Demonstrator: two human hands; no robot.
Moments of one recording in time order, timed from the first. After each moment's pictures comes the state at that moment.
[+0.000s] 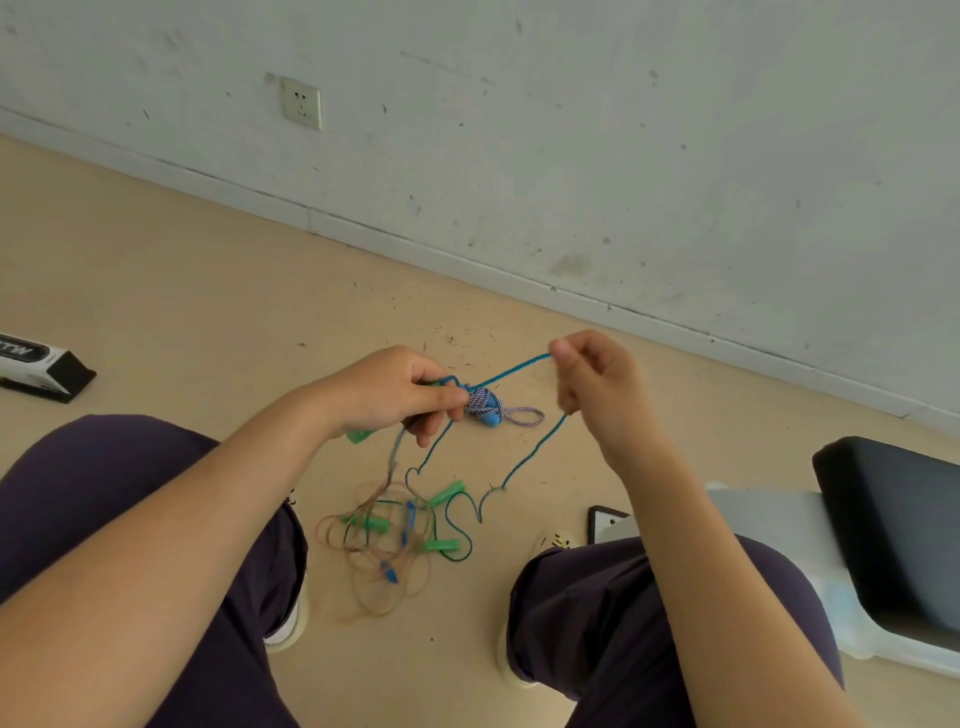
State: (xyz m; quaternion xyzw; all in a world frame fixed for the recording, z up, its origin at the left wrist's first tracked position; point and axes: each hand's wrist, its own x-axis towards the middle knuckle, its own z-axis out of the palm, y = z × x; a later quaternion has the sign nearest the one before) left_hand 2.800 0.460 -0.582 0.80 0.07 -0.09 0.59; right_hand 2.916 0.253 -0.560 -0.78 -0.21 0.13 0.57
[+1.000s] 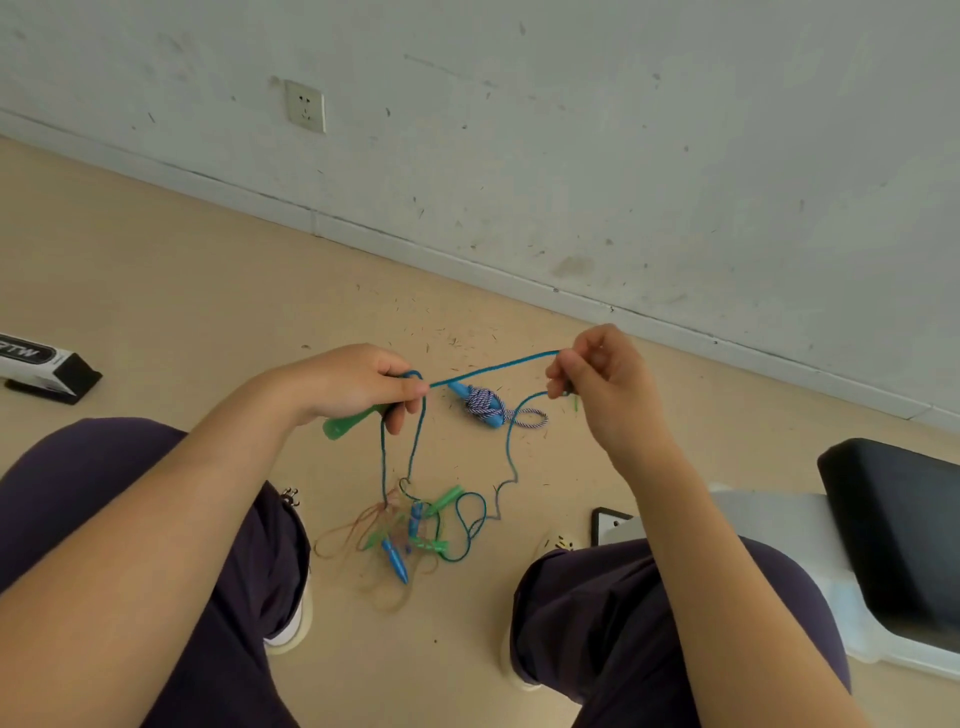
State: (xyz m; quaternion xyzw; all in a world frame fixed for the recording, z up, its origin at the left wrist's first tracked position) left_hand 2.789 0.493 -0.584 0.83 0.13 -0.12 0.53; right_hand 2.913 0.252 -0.557 -0.76 -0.23 0.12 0.60
